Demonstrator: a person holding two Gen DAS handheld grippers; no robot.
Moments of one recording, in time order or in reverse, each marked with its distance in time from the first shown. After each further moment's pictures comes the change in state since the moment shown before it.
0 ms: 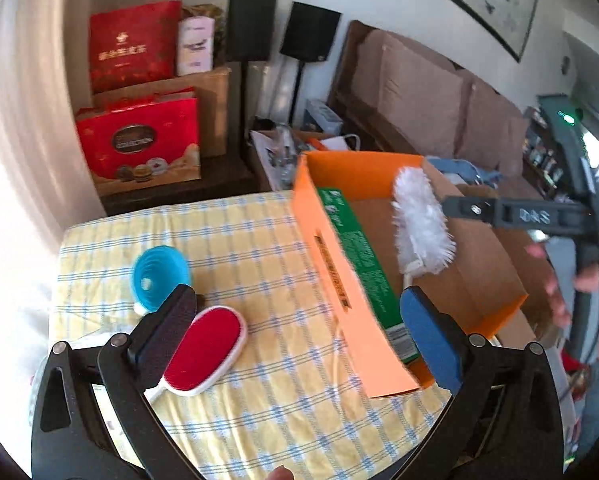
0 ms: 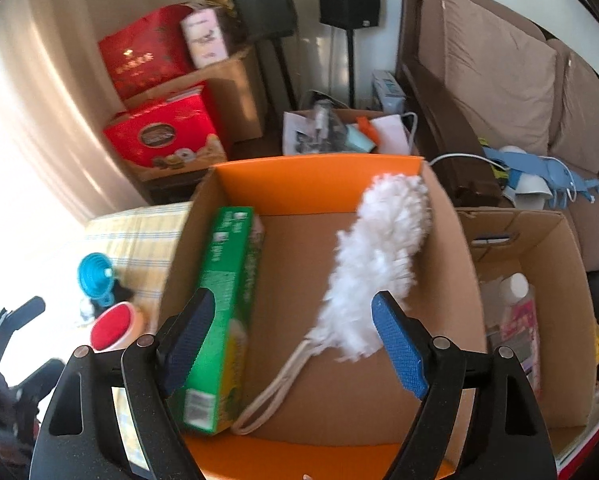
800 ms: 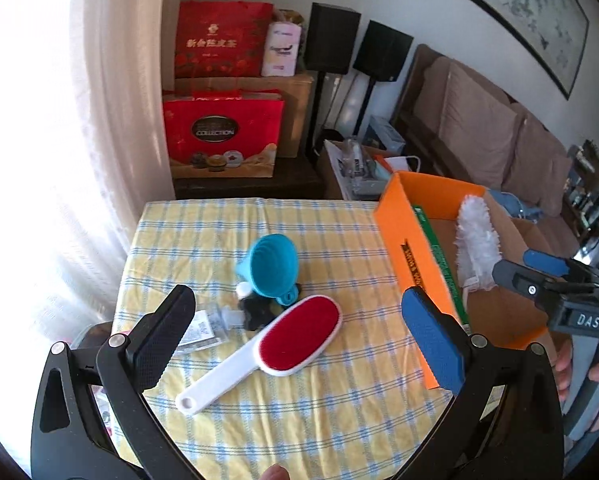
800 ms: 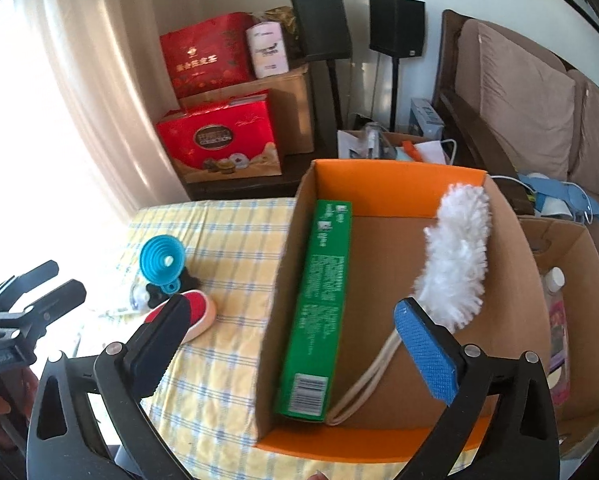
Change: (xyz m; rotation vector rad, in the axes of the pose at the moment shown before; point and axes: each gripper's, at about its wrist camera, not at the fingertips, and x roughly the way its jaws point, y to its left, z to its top) left arm -0.039 0.078 -0.014 -0.137 -0.031 0.140; right arm -0.014 0.092 -0.033 -0.073 -0.098 0.034
